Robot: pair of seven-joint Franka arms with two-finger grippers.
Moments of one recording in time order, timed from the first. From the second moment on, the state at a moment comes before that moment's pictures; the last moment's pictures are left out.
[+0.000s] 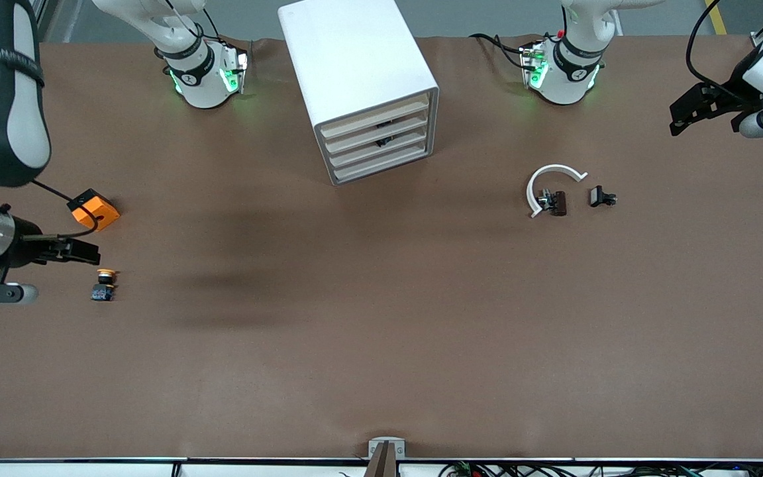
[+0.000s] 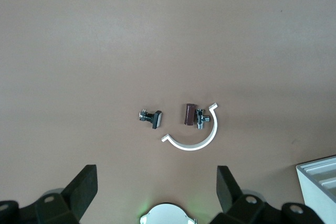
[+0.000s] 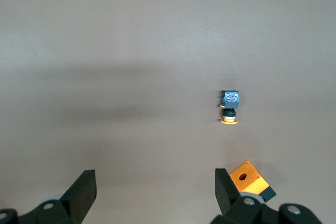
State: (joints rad) left arm 0.05 -0.20 -0.11 -1.75 0.02 1.49 -0.08; right arm 0.03 0.31 -0.03 -1.40 -0.03 1.64 -0.01
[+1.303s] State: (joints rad) left arm 0.04 -0.31 -0.12 -1.86 0.02 1.55 -0.08; right arm 0.01 0.21 -0.05 -1.34 -0.02 1.46 0.00
